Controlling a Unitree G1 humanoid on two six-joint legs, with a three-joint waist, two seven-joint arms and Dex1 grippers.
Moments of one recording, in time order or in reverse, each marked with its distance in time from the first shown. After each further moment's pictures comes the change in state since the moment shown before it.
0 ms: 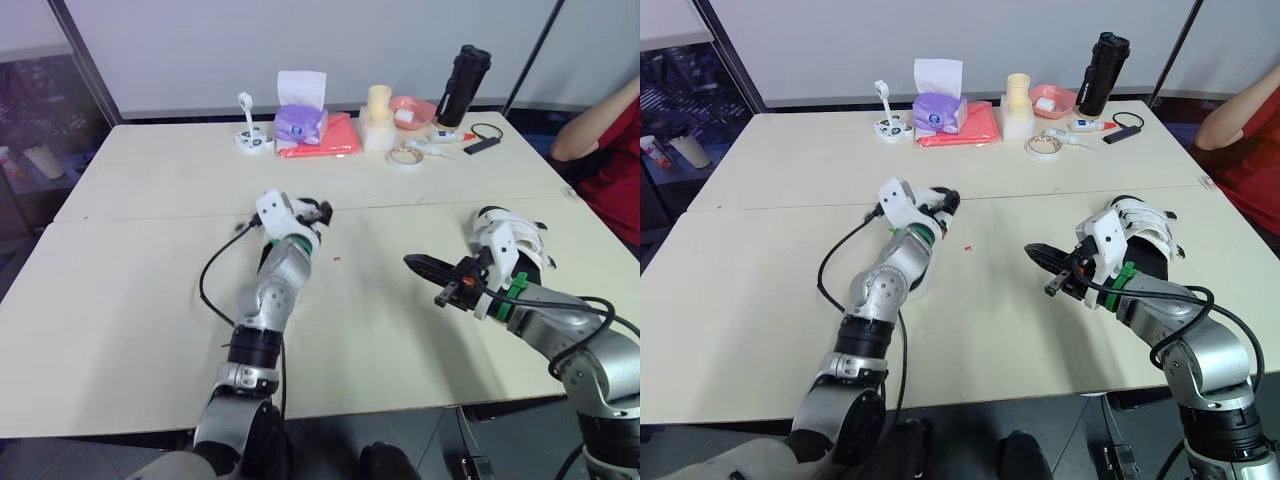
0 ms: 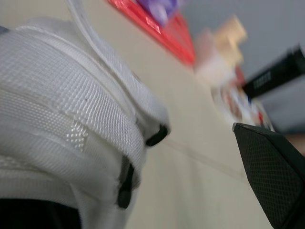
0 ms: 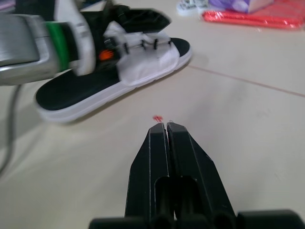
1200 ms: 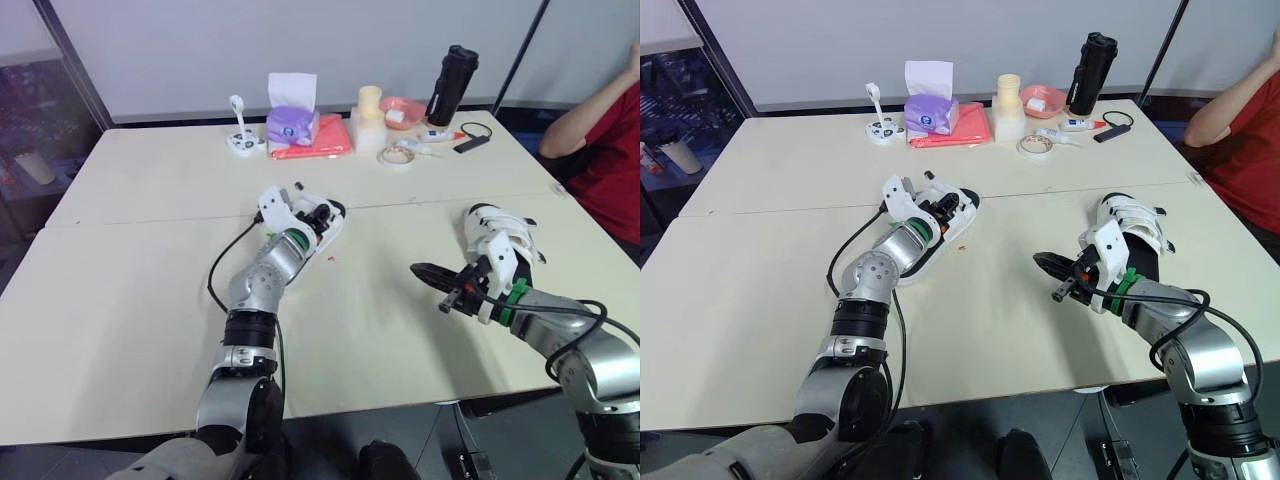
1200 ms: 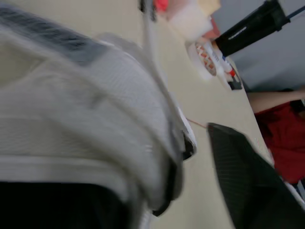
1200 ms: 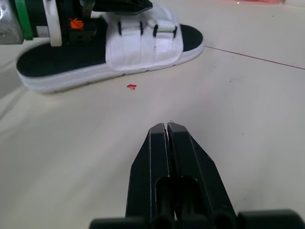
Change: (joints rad) left arm -0.134 -0.031 0.204 0.175 0.011 0.032 -0.221; right arm 0.027 -0.011 0.028 0.092 -0.086 -0.088 0.056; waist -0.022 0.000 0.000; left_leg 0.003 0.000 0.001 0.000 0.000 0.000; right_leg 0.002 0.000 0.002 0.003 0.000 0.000
